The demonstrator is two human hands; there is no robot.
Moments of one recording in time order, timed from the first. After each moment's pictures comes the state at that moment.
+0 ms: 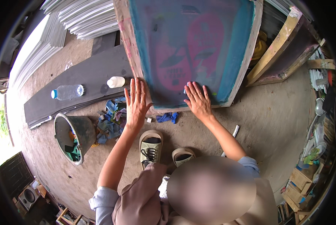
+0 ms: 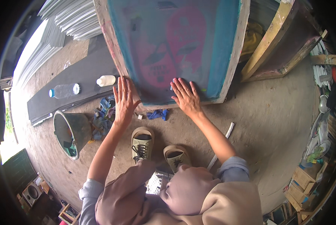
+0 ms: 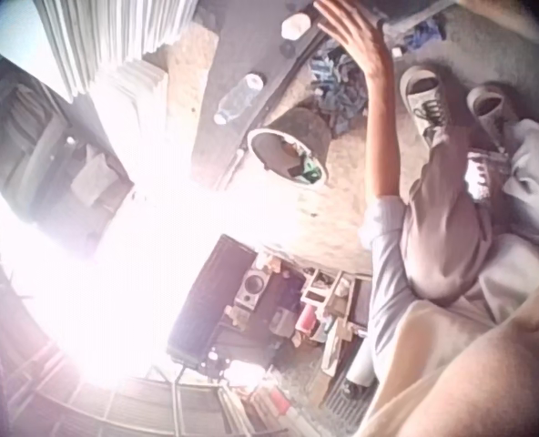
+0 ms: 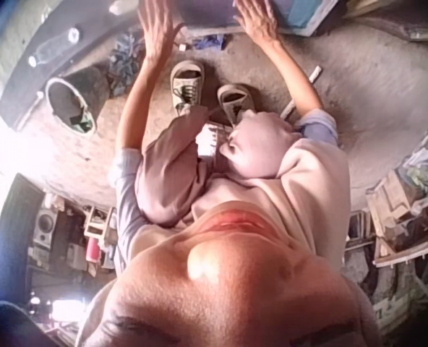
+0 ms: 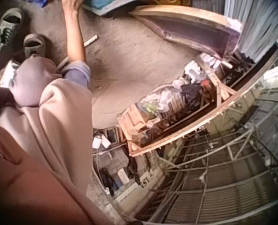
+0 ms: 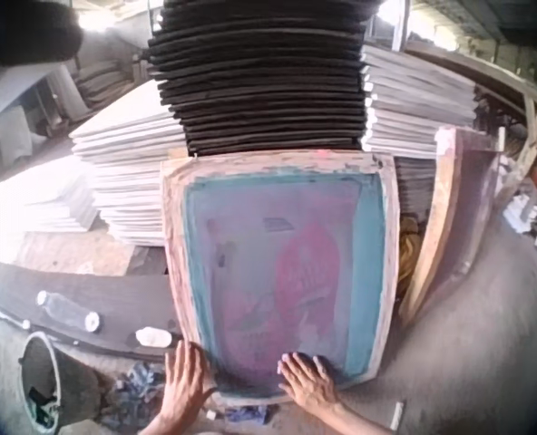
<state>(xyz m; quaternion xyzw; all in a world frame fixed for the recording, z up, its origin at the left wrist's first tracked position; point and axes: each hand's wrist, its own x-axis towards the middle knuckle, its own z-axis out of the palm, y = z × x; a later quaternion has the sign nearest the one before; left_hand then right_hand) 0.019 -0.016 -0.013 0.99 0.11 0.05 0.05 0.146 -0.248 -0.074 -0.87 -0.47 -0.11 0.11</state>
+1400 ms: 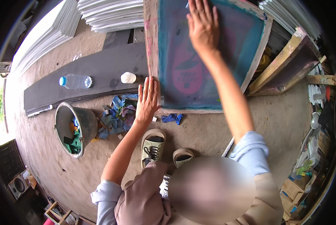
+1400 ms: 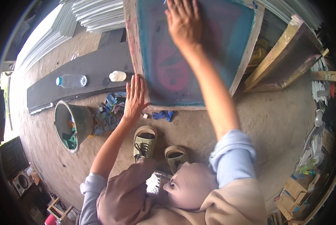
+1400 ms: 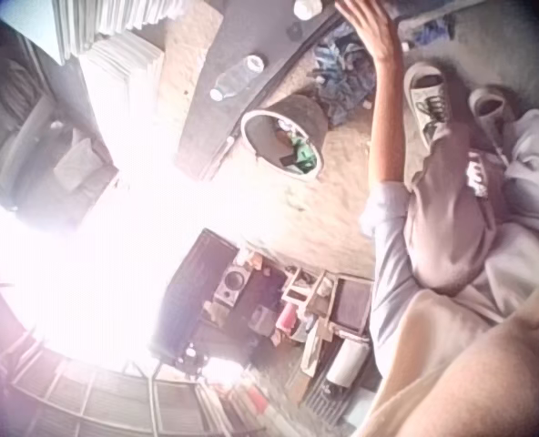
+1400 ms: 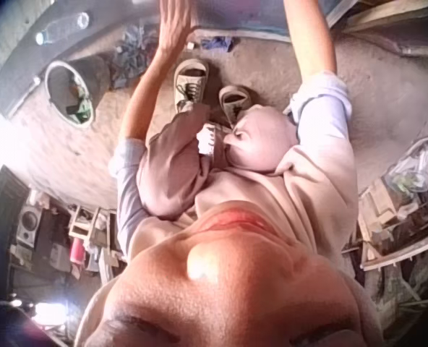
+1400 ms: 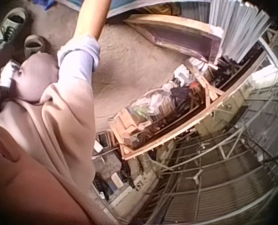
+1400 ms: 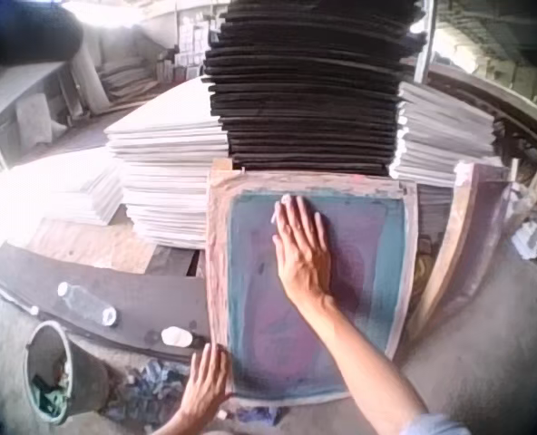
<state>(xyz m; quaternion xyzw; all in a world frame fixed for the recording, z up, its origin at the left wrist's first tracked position) 0.016 -0.015 -0.007 1.00 0.09 0.00 0.03 0.279 -0.072 0.105 -0.81 -0.40 -0.35 0.26</state>
